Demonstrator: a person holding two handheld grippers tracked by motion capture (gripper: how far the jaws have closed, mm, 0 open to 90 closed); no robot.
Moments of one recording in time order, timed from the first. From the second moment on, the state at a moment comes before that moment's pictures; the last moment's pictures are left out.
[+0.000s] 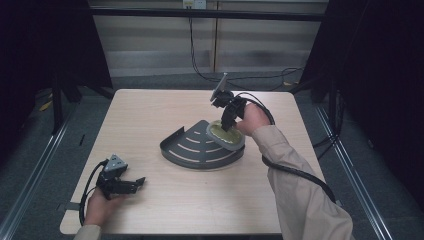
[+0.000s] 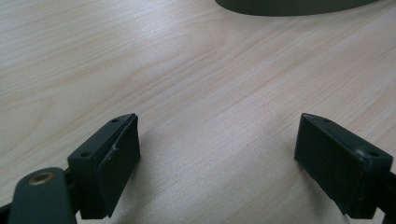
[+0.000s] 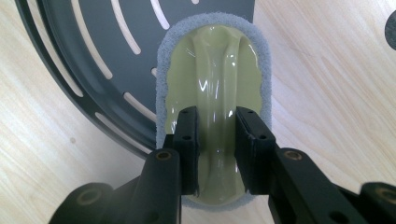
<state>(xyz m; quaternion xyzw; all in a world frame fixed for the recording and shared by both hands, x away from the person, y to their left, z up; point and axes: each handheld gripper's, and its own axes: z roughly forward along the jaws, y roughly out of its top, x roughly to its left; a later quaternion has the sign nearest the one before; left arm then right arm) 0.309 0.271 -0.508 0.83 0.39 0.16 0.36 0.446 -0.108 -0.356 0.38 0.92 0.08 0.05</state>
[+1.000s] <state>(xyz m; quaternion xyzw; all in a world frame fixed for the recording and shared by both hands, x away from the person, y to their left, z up) 0.309 0.271 -0.508 0.83 0.39 0.16 0.36 0.450 -0.096 -0.379 0.38 0.92 0.08 0.05</state>
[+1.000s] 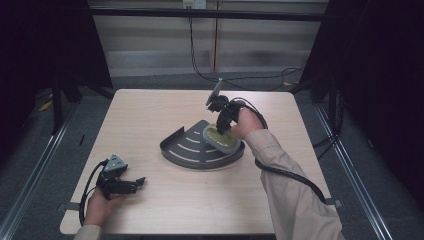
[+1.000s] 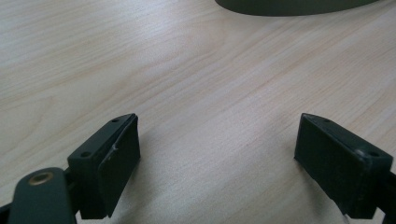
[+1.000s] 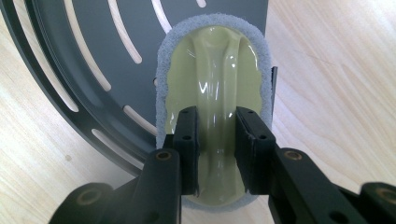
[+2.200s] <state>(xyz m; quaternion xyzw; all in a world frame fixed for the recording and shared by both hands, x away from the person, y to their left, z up) 0.309 0.271 -0.509 0.83 0.39 0.16 0.36 0.451 -0.096 -0.398 0.38 0.92 0.08 0.05</state>
